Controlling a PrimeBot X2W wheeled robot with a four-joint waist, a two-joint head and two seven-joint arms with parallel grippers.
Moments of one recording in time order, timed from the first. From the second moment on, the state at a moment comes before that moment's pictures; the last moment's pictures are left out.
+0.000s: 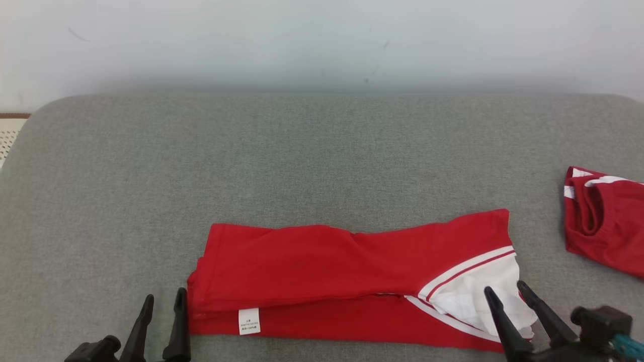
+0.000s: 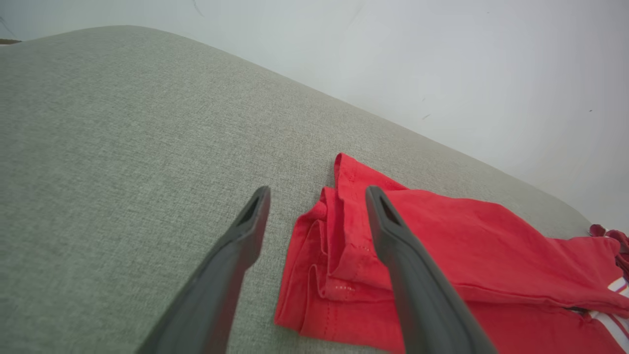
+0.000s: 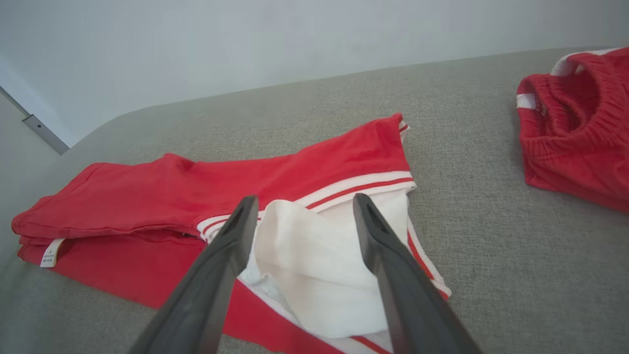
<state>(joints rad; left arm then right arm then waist) -0.16 0.05 0.01 0.32 -0.38 -0.13 -0.26 0.04 -0.44 0.38 0.02 0.56 0.13 -0.12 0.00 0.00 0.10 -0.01</state>
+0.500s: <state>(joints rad) -0.17 0.05 -0.01 0.34 -0.39 -0.13 -0.26 -0.16 -0.40 0.39 0.18 0.50 0.13 0.01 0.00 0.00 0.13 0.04</state>
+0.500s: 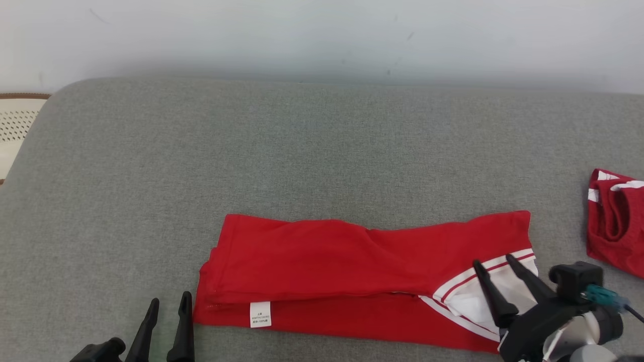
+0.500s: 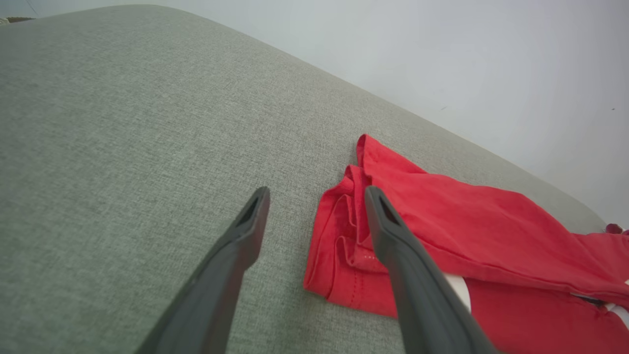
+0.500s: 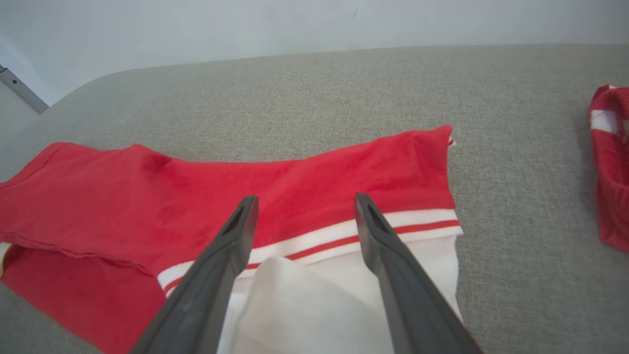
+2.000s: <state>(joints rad) -0.18 0.05 -0.01 0.32 -0.40 -0.13 -0.26 0.00 -0.48 0.25 -0.05 0.57 0.13 0.13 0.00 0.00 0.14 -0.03</state>
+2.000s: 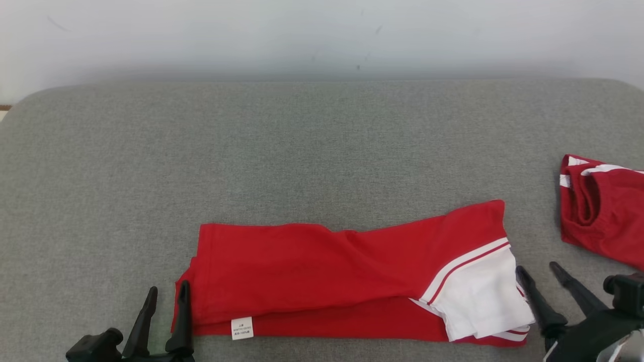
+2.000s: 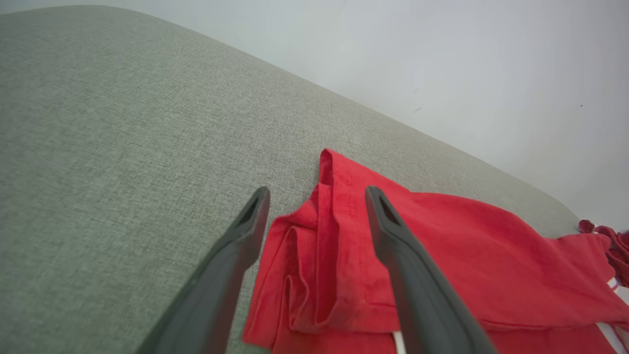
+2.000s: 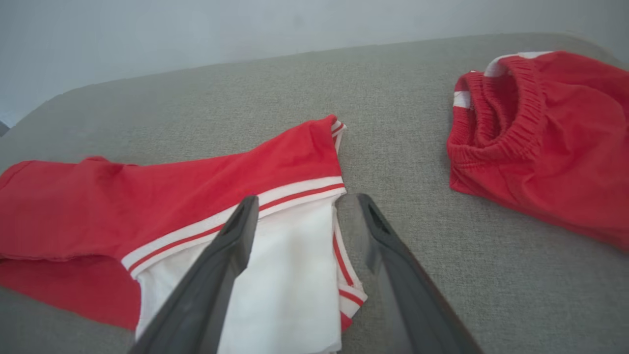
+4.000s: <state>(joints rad) -0.18 0.06 0.01 0.29 -0.36 -0.13 -0.26 -0.34 -0.49 0.45 0.65 0.76 0.13 -0.18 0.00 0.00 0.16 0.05</state>
